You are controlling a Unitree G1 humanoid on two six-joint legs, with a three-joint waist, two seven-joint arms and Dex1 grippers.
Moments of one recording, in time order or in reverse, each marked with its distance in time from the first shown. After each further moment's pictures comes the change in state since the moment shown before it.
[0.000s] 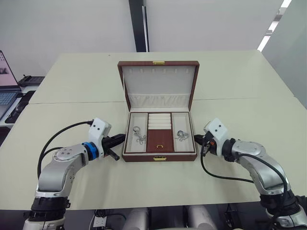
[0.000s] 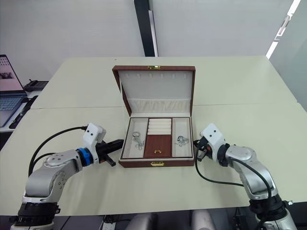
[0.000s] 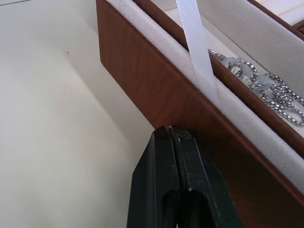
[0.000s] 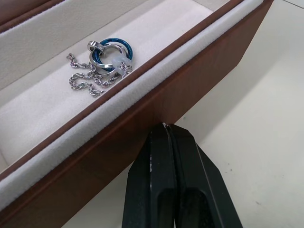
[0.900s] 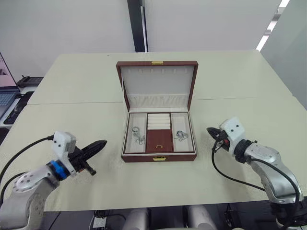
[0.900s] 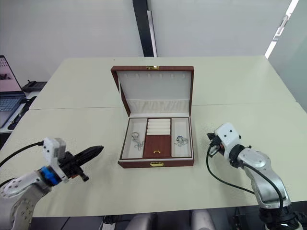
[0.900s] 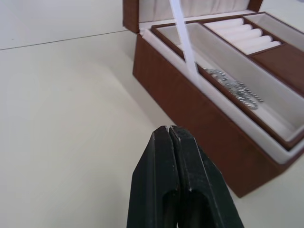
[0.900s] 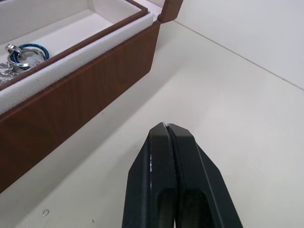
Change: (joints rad) left arm 0.387 0.023 0.319 -0.236 -0.245 -0.149 -0.127; right arm 0.123 -0.040 -0.115 -0.016 -0.019 -0.273 -0.121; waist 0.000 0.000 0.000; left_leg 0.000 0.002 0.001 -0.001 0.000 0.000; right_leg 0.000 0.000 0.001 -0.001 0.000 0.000
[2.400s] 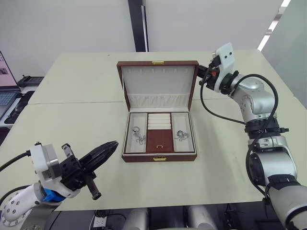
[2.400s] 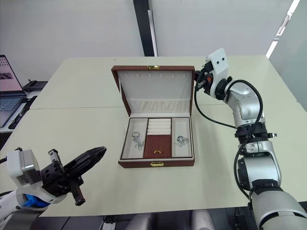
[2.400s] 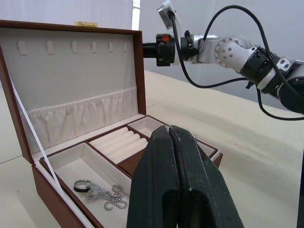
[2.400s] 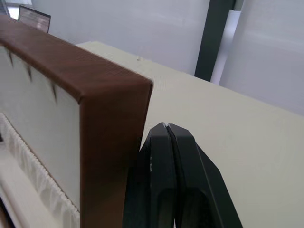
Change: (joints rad) left arm 0.160 -0.060 0.019 -0.343 -0.270 -0.186 0.049; right arm -0.898 0.140 -0.012 0.892 0.086 -0.133 0.194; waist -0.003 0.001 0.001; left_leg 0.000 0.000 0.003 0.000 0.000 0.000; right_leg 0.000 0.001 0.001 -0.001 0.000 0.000
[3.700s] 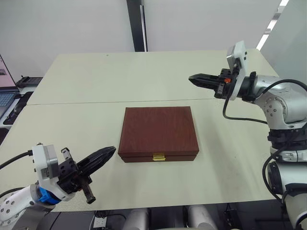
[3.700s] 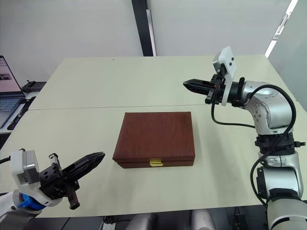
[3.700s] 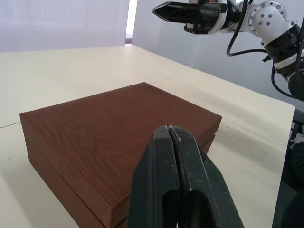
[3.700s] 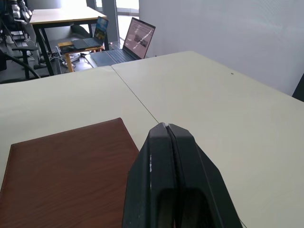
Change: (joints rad) left arm 0.084 0.062 0.032 0.032 -0.050 0.043 -0.033; right arm 0.130 -0.186 -0.002 -0.467 0.265 0.310 0.278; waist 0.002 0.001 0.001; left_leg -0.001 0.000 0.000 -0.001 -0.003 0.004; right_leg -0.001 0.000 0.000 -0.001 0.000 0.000
